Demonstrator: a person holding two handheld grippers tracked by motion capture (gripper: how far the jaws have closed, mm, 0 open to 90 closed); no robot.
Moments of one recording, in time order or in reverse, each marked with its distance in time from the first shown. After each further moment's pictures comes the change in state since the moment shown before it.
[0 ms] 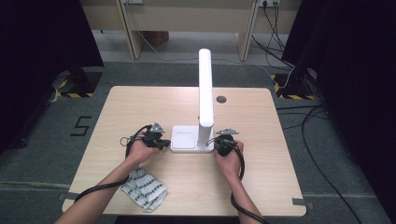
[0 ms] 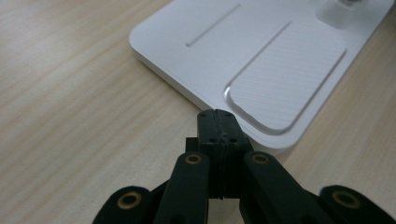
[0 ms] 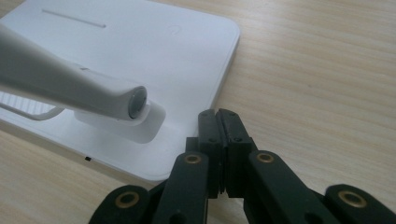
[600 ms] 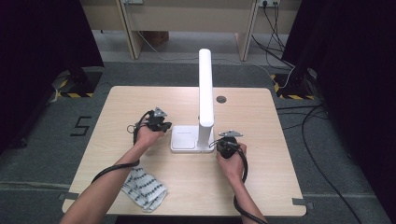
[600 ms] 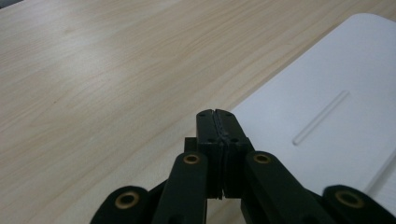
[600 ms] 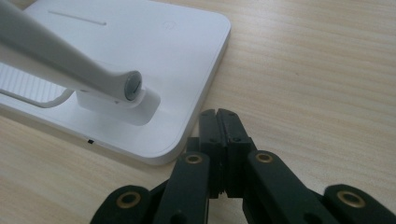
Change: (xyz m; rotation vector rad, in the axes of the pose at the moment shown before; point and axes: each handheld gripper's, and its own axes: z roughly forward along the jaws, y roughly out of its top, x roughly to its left) left arm 0.037 0.037 0.032 -0.084 0.141 -0.052; right arm -0.004 -0.007 -0.010 -0.008 0.023 0.016
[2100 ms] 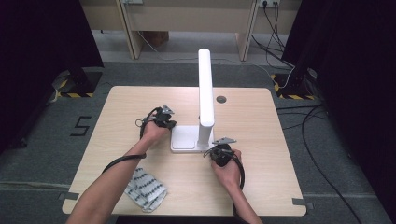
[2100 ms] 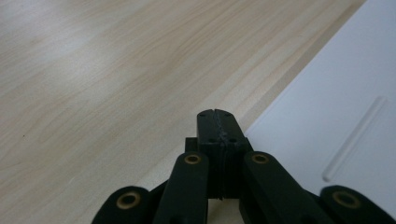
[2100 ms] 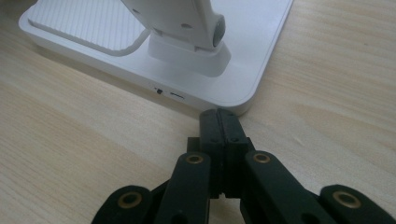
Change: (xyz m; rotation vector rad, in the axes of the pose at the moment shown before) left arm 0.003 0.012 0.024 0.075 -0.036 0.101; right arm 0.024 -0.014 -0.008 0.058 0.074 -0.062
